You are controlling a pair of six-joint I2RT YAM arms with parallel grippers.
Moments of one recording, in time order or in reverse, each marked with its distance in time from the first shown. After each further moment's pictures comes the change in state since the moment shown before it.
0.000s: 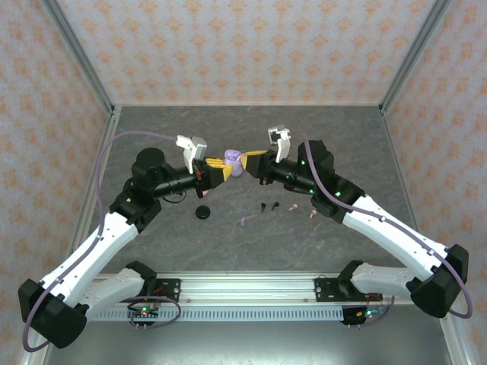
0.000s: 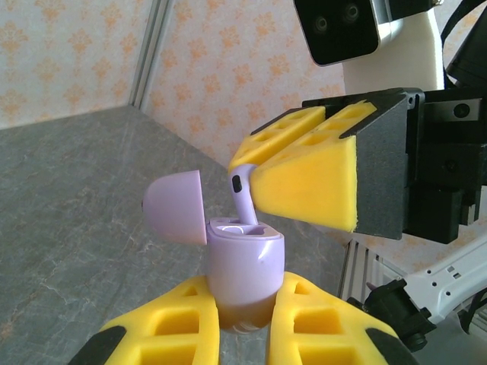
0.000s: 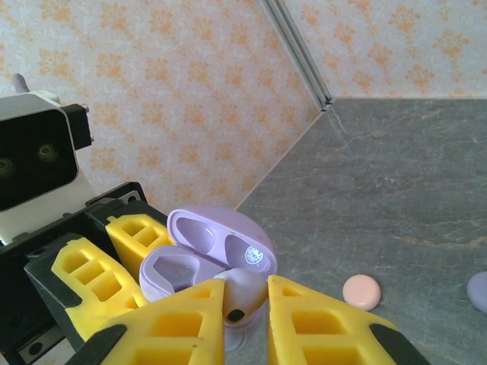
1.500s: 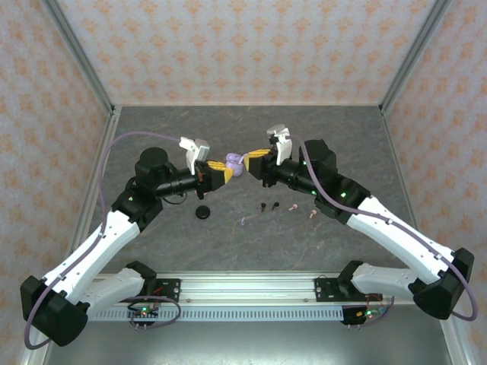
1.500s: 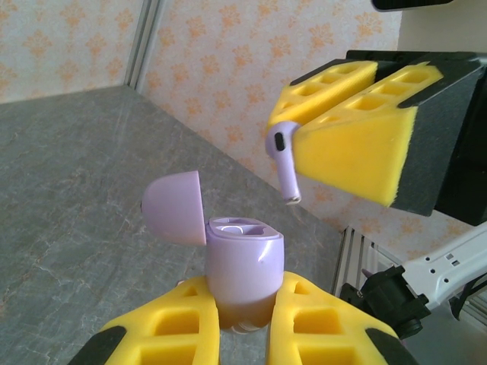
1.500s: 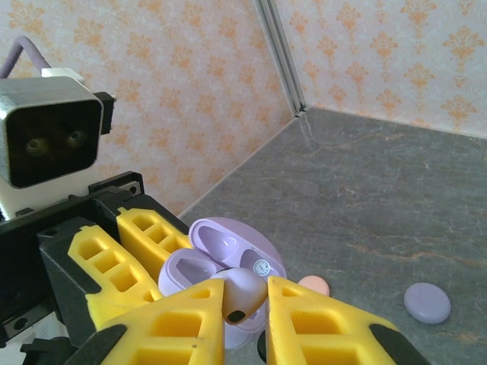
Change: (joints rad) left arm 0.000 0.015 -0.007 -0.025 0.029 0.005; right arm 0.019 -0.016 0.051 -0.114 0.068 -0.182
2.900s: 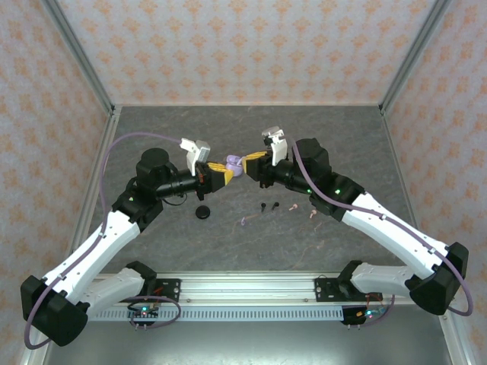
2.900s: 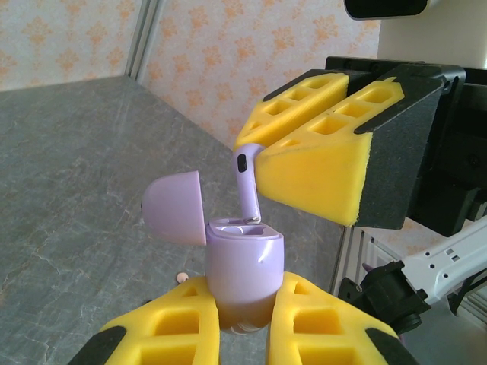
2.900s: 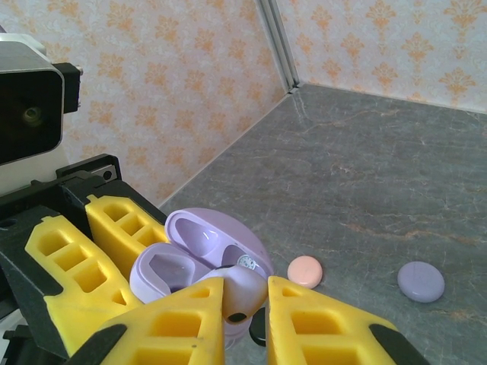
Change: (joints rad) left arm 0.000 0.000 -0.006 -0.017 0.000 0.000; right arm 0.000 0.037 0.009 -0.037 -0.002 -0.011
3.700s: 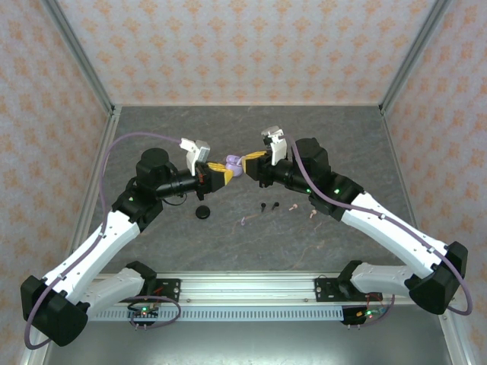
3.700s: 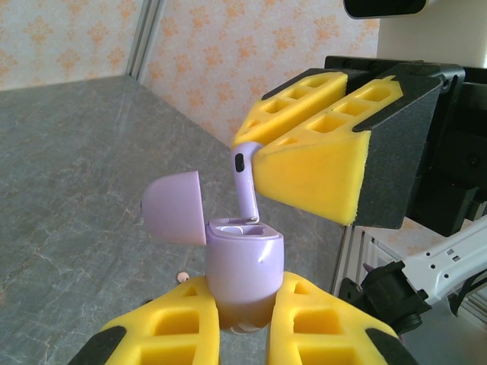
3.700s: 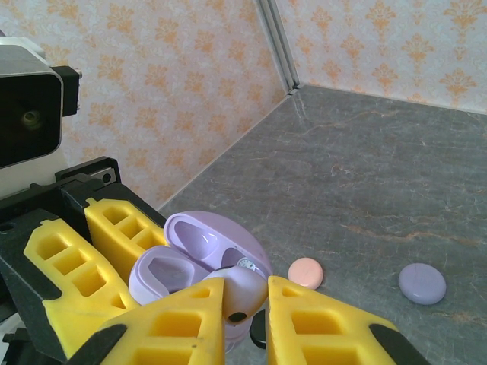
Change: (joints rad) left arm 0.000 0.000 0.000 -0.002 0.000 0.000; right arm 0.000 0.006 0.000 0.010 0.000 0.005
